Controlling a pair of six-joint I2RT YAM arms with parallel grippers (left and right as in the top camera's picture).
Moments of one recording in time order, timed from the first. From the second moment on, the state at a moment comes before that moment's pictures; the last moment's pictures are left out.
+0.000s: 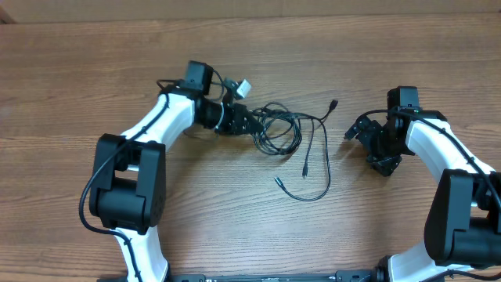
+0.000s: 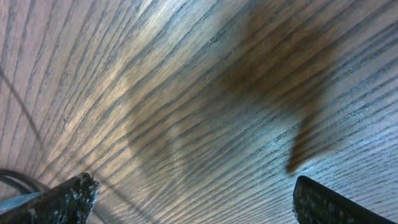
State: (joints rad) left arm -0.23 2.03 1.35 -0.62 0.99 -0.05; right arm -0.08 1.74 1.03 -0.73 -0.21 0.72
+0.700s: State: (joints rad) left arm -0.14 2.03 1.39 -0.94 1.14 0.74; right arm -0.08 1.74 1.03 -0.78 -0.45 0.72
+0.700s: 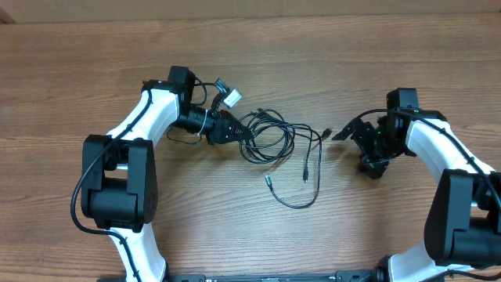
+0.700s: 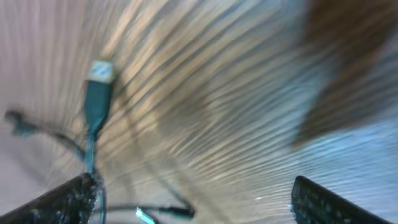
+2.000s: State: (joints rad) left arm -0.23 2.03 1.39 -0.83 1.33 0.70; right arm 0.30 1.57 1.10 -0.50 -0.77 0.70
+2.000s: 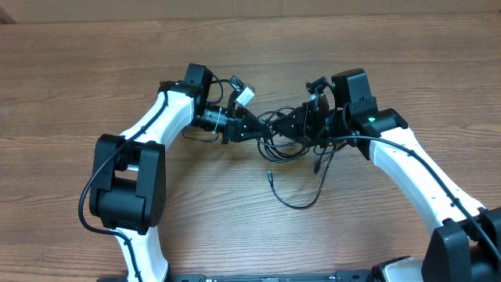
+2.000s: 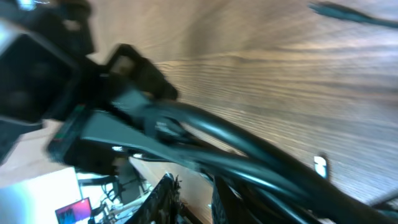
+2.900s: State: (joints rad) left arm -0.23 2.03 1.39 -0.76 1.33 0.52; right arm 0.32 1.57 1.10 -0.48 -0.53 0.75
